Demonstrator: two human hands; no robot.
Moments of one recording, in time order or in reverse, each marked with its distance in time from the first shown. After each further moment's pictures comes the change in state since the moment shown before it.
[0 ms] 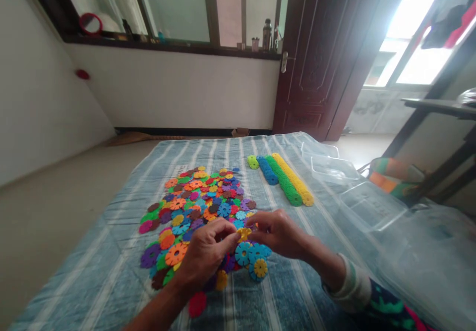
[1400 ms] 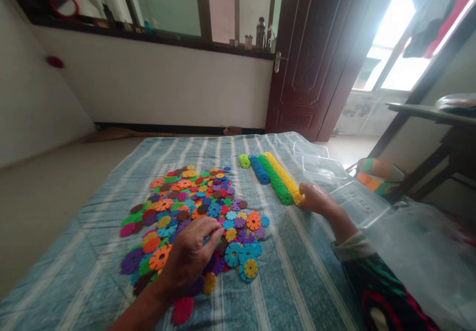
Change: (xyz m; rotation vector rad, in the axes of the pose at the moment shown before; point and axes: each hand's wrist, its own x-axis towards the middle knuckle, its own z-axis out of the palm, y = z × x) left_hand 0.007 -0.030 -0.001 0.343 0.190 0.453; right_hand -0.010 0.096 -0.108 -0.911 -0.074 0.678
